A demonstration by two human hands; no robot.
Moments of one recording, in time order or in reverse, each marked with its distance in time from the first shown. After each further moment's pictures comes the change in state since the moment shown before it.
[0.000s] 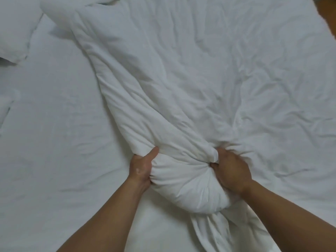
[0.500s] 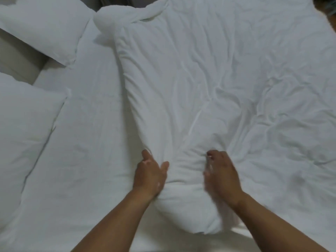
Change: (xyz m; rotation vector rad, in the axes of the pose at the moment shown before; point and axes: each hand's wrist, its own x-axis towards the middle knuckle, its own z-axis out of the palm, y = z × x) left_hand -0.068 0.063 -0.206 1.229 0.166 0.380; right_hand -0.102 -0.239 0.059 0.215 0.241 -0.024
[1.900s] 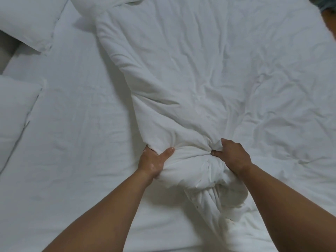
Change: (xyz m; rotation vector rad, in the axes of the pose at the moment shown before) left_hand 0.064 0.026 0.068 -0.621 -0.178 -0.084; right_hand 0.094 0.081 -0.042 -0.156 -0.381 0.258
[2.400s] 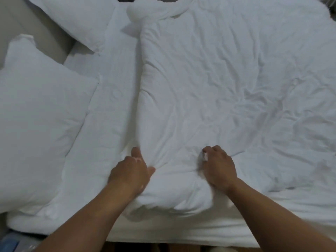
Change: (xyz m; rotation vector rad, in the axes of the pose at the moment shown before) left_hand -0.102 -0.071 -0.289 1.023 0.069 0.053; right_hand -0.153 -0.230 0.141 -0.163 0.228 -0.231
